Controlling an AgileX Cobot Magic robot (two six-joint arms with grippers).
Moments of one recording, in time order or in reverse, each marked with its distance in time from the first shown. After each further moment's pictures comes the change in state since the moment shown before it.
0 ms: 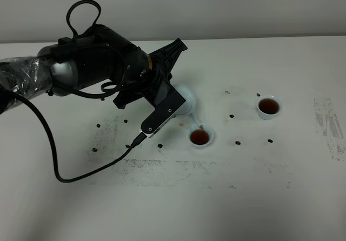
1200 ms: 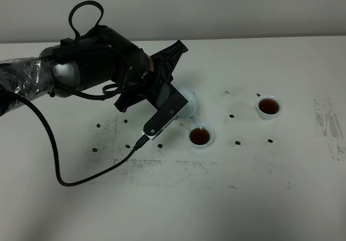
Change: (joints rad) left arm -0.010 0.000 0.000 0.006 0.025 -0.047; right arm 0.000 0.000 0.000 0.000 0.000 0.000
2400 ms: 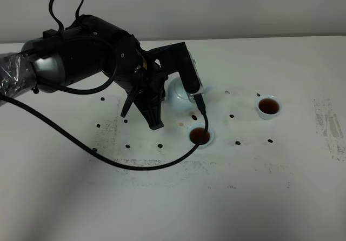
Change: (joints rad) left arm 0.003 -0.066 0.000 -0.137 0.189 -1.093; right arm 0.000 0.000 0.000 0.000 0.000 0.000
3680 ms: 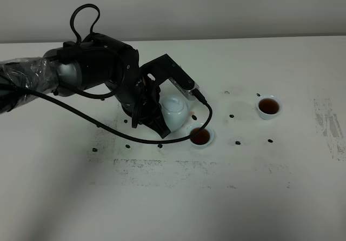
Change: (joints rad) left arm 0.039 0.116 0.000 -0.041 0.036 -0.285; right arm 0.000 0.000 0.000 0.001 0.000 0.000
